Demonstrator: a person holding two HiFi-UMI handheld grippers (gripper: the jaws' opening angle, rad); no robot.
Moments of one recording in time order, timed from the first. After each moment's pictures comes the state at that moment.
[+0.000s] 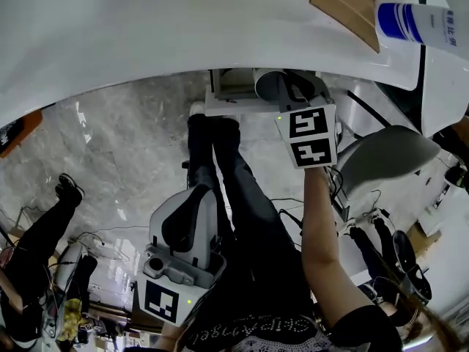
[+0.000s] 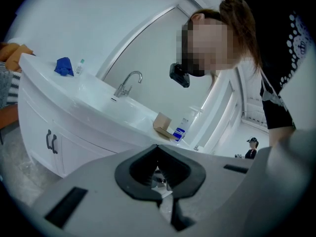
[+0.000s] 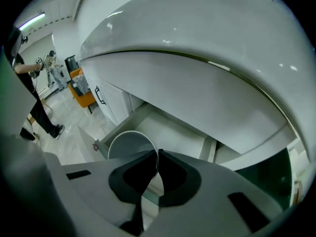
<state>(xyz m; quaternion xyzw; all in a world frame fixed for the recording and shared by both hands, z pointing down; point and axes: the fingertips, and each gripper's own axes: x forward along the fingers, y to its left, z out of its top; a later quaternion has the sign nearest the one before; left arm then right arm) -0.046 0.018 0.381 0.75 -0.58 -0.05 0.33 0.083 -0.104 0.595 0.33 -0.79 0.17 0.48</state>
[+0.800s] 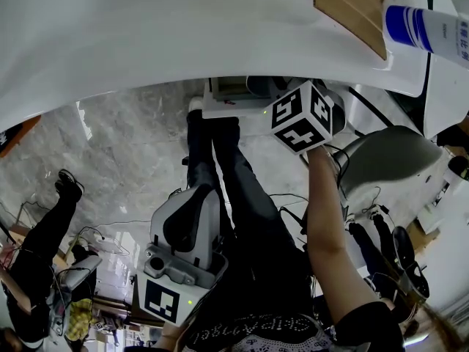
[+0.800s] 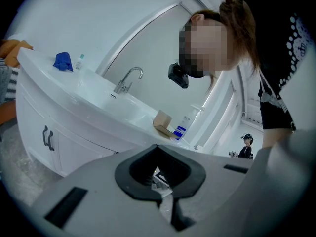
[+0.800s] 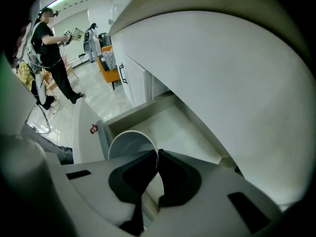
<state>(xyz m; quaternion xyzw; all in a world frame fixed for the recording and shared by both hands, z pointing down) -0.042 0.006 0.390 0.74 -0.57 -0.05 0.34 0.057 -0.105 0.631 0.16 -0.80 0.08 0.57</state>
